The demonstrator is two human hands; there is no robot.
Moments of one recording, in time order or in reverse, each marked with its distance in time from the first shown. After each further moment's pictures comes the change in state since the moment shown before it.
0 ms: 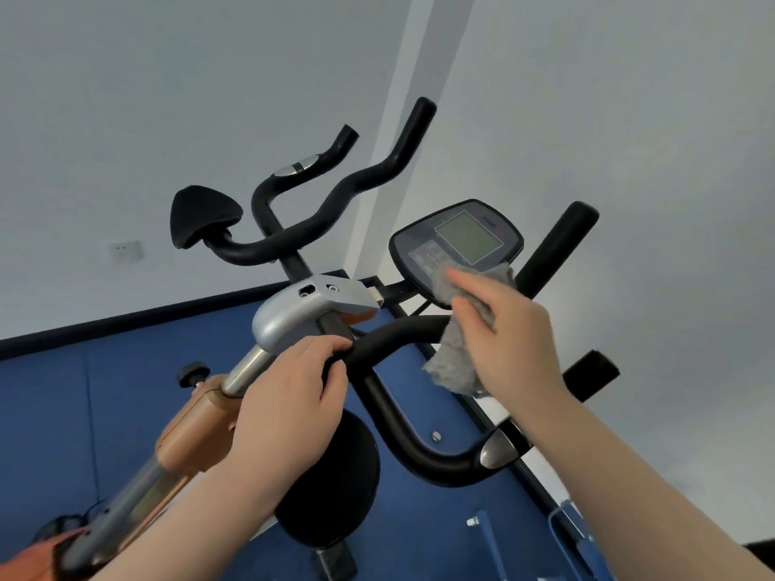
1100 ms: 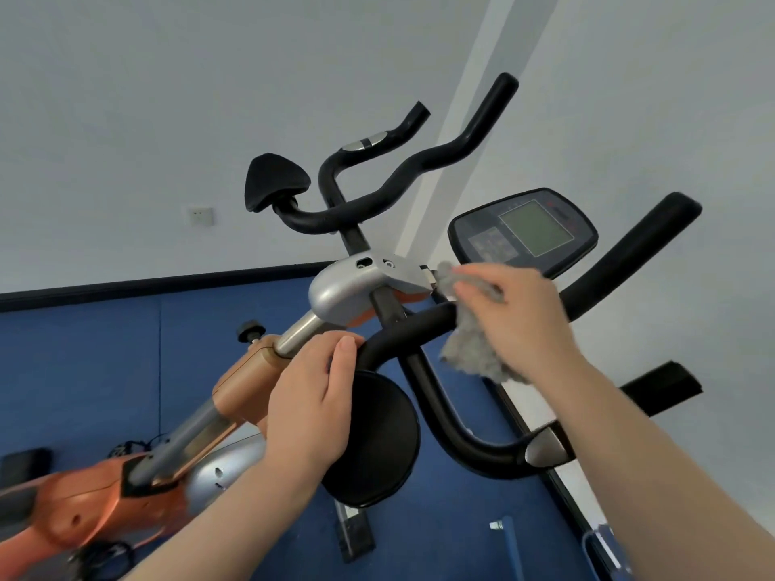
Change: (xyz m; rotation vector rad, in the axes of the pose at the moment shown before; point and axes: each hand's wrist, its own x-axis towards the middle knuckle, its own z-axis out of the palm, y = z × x) left_hand -0.031 -0.022 0.018 -0.374 0.245 -0.228; right_hand 0.017 -0.021 0.018 -0.005 -0.297 0.037
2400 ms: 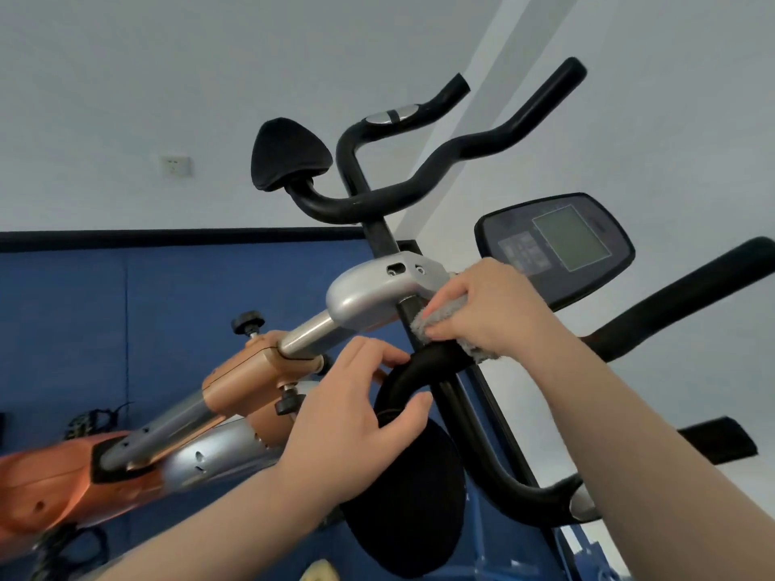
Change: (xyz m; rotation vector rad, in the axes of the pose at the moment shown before) left_hand 0.026 -0.008 -0.013 -0.045 -0.323 0.124; right_hand 0.063 -0.035 0.039 -0.265 -0.402 0.096
